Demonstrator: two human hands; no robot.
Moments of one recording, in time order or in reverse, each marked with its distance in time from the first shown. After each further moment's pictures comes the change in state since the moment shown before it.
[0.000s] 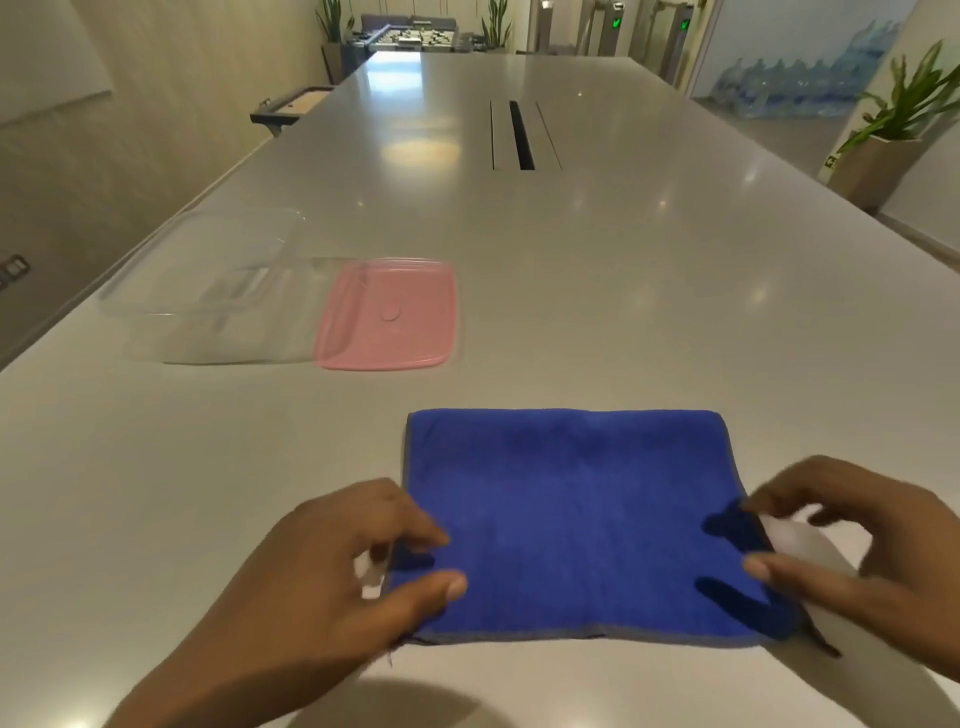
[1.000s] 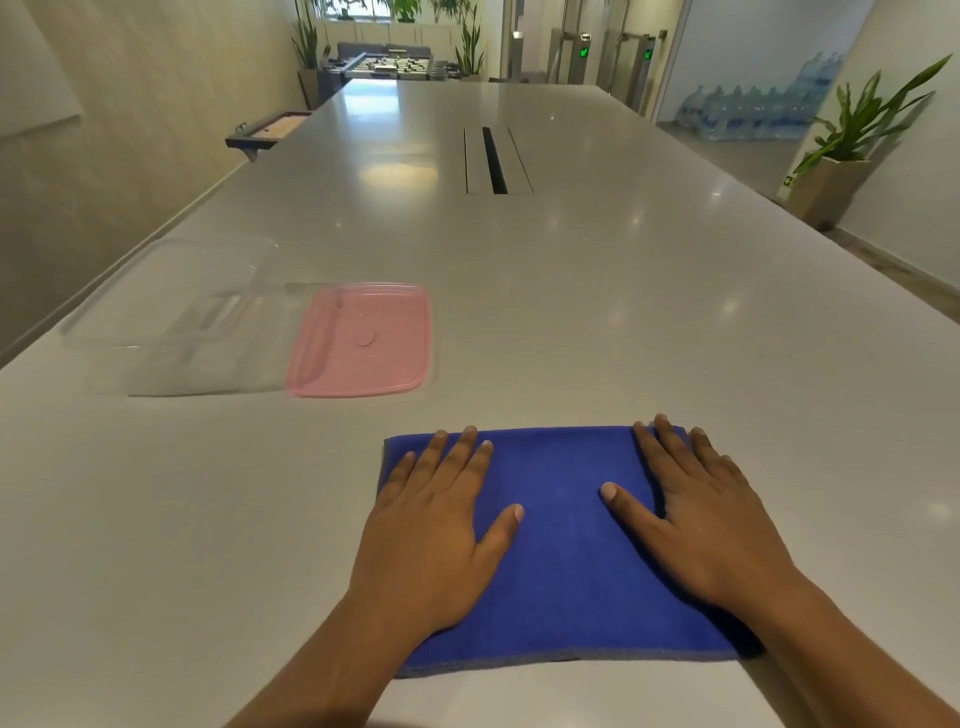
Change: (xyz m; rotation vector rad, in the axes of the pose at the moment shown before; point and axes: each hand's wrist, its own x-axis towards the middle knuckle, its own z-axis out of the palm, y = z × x) left_hand 0.076 -0.009 0.095 0.375 0.038 -0.059; right_hand 0.056 -0.002 0.083 -0.339 -0.033 0.262
